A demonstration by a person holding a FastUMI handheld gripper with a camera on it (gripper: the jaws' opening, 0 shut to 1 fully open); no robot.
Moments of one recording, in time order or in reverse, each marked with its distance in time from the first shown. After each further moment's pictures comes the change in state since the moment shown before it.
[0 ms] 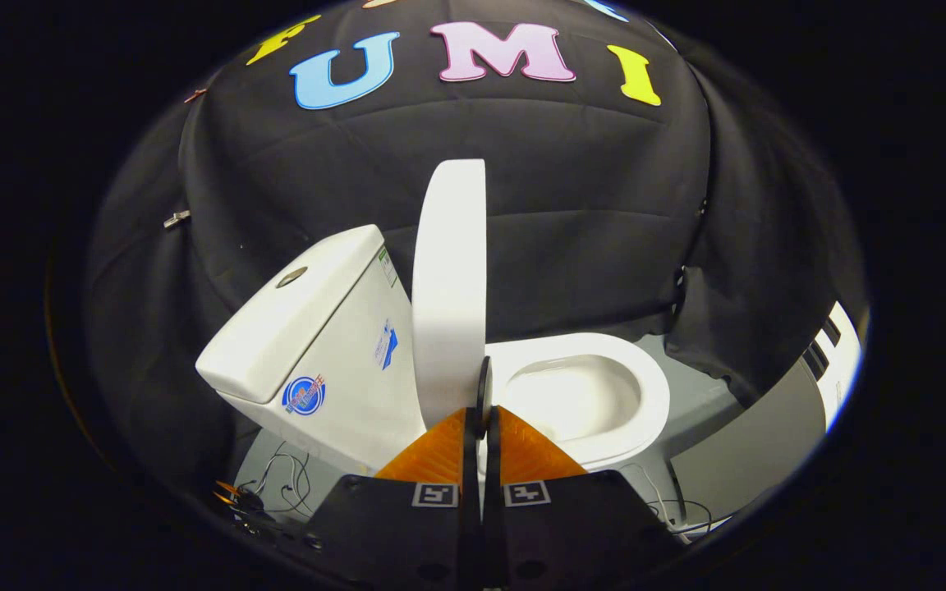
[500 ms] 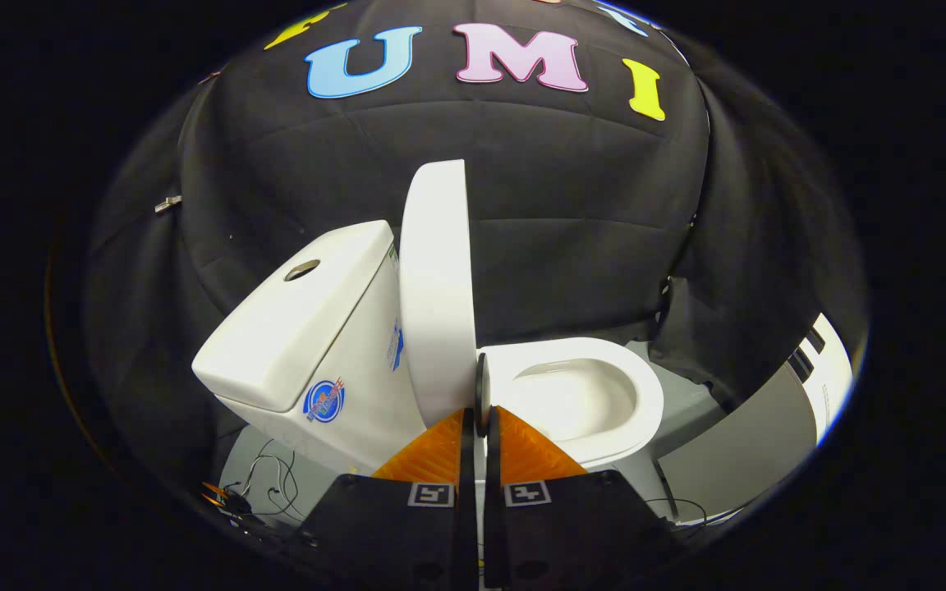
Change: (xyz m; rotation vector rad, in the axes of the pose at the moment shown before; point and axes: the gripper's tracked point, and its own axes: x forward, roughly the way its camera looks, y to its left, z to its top) arm 0.004 0.039 -0.007 -0.061 -0.009 -0.099
